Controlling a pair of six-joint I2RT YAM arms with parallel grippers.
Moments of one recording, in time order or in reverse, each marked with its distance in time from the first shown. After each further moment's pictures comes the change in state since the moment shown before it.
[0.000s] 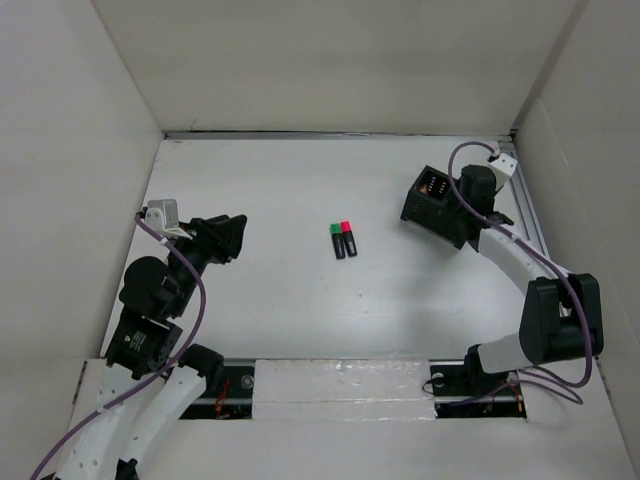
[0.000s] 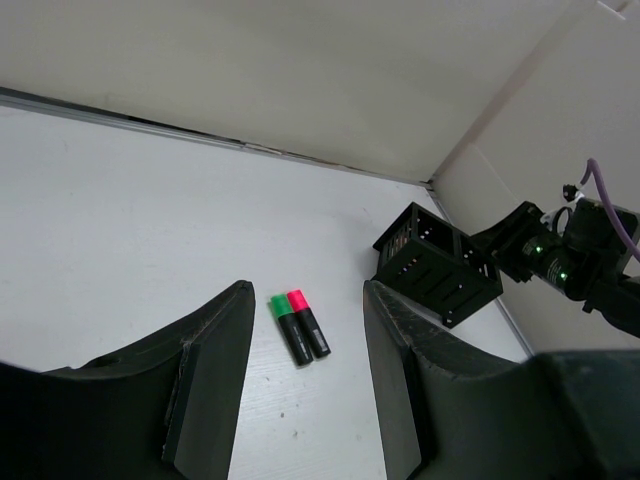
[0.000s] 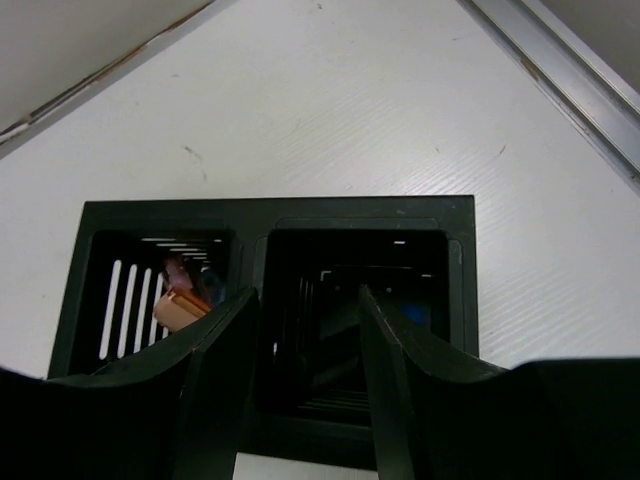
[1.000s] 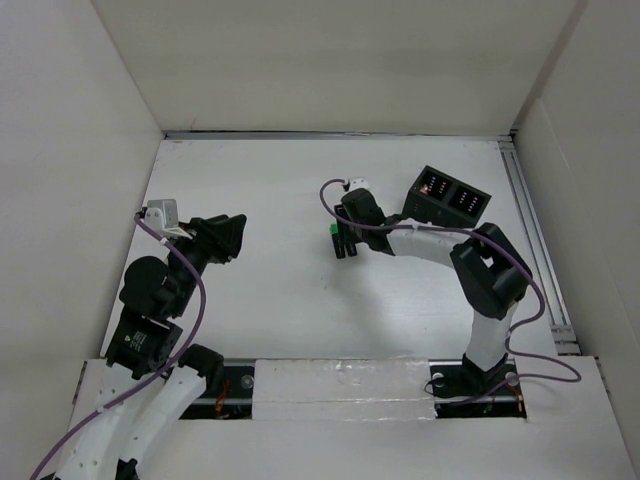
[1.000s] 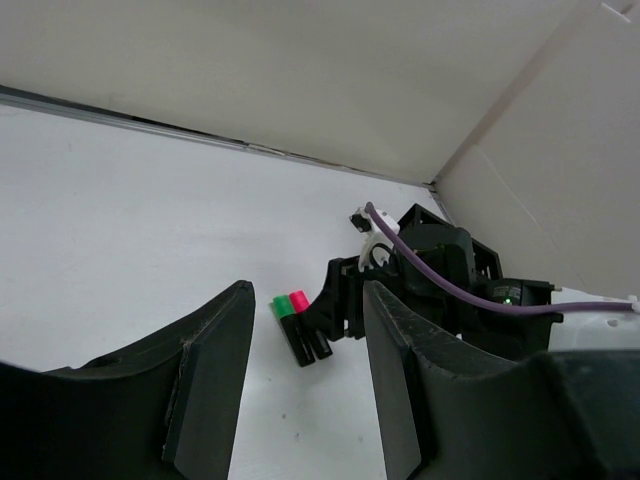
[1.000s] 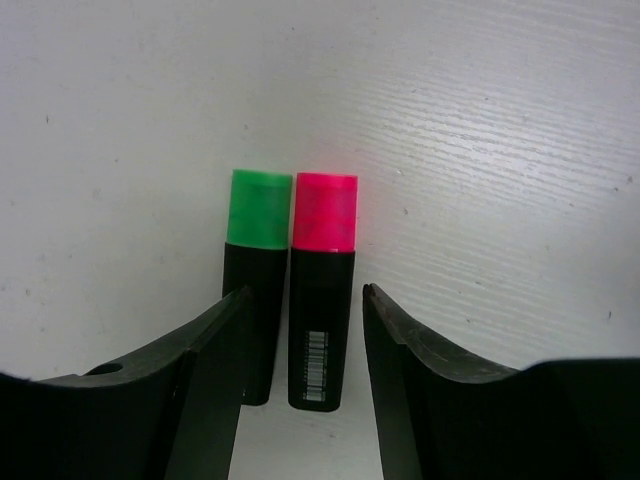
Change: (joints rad) left arm 0.000 0.001 0.000 0.000 -0.009 0.000; right arm 0.577 0.414 0.251 -0.141 -0.241 -0.132
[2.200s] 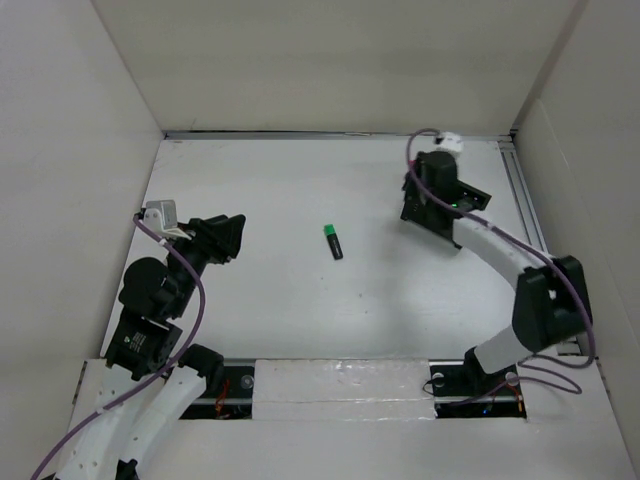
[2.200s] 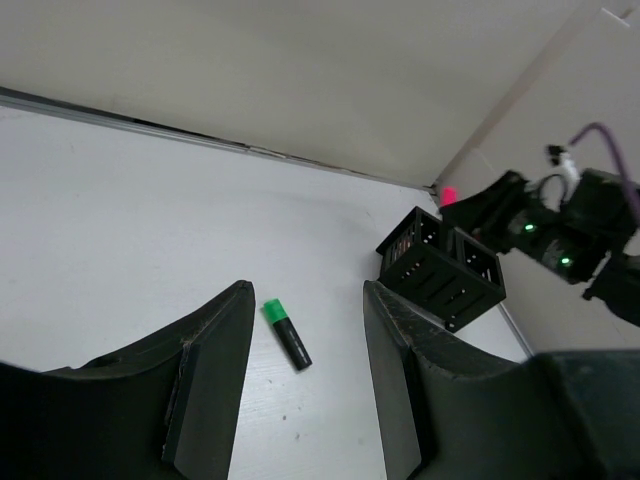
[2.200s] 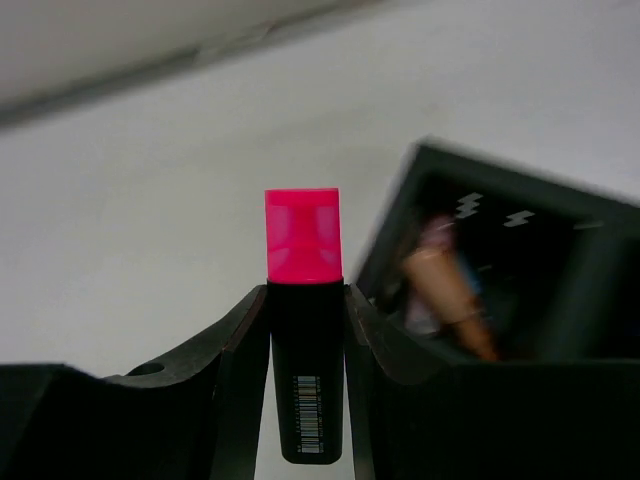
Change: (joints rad) left arm 0.000 -0.005 -0.002 0.000 -0.006 0.000; right arm -0.344 -0.330 -0.076 0.114 0.078 0.079
